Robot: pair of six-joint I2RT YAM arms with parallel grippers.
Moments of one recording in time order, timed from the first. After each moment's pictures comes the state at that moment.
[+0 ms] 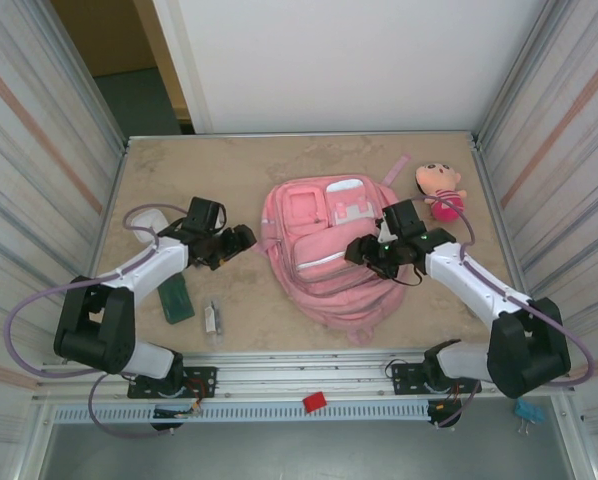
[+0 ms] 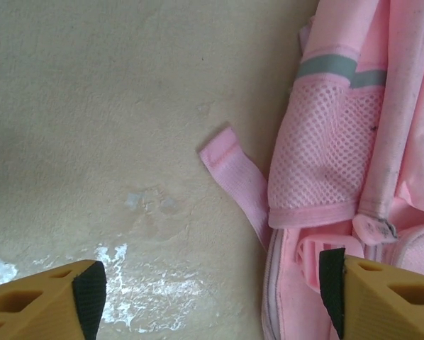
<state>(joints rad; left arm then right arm) -0.31 1.43 0.84 -0.41 0.24 -0.75 0.41 1.29 0.83 -0.58 -0.39 0.78</state>
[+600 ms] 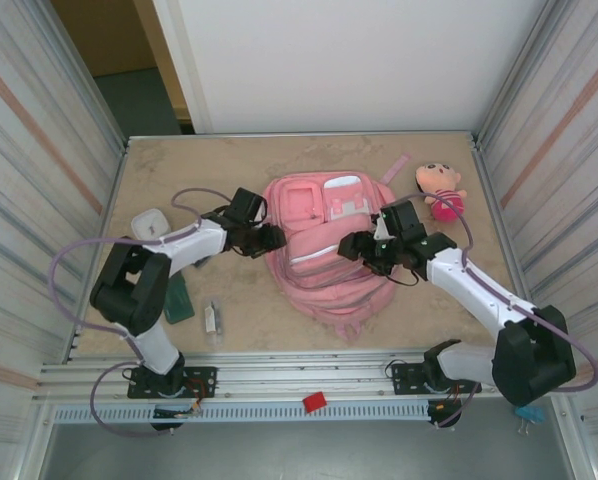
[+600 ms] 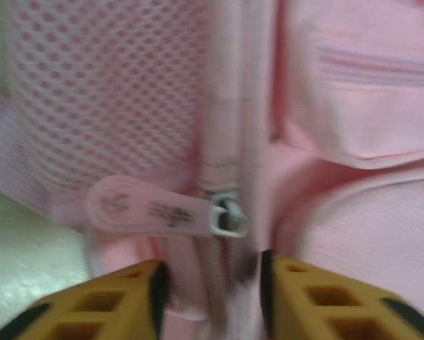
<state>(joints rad) -0.50 1.73 1.05 -0.36 0.27 -0.73 0.43 1.21 0.81 -0.50 -0.42 0.80</state>
